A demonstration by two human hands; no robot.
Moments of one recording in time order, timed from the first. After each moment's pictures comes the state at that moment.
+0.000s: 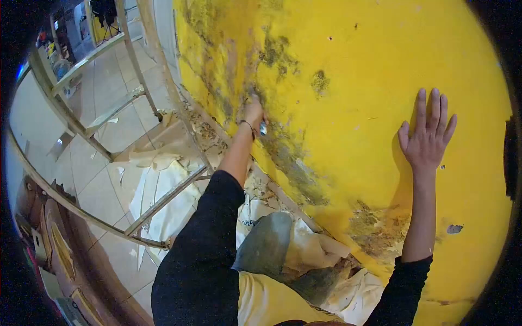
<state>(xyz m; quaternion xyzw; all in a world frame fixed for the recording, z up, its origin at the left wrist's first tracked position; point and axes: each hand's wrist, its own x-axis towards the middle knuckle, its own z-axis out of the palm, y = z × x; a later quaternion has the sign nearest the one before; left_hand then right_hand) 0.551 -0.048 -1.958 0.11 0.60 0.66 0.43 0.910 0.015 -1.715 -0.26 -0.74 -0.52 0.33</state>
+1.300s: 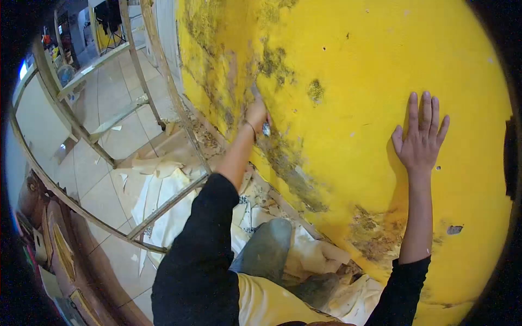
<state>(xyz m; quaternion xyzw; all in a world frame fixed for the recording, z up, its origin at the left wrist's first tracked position) 0.523 -0.035 -1.931 0.17 0.64 0.65 0.37 0.909 0.016 -1.714 -0.27 -0.74 -0.52 0.33</state>
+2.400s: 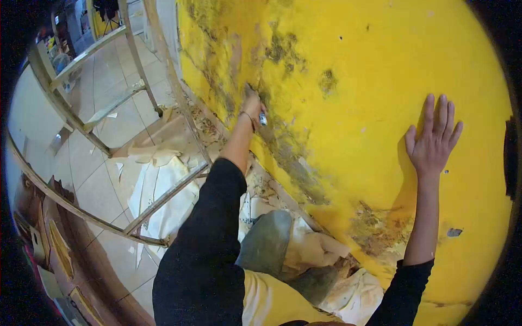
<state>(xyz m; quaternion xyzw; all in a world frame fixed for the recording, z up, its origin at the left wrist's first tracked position) 0.495 -0.026 -1.984 0.02 0.55 0.70 0.46 0.908 0.015 -1.712 -0.25 -0.74 -0.53 0.34</state>
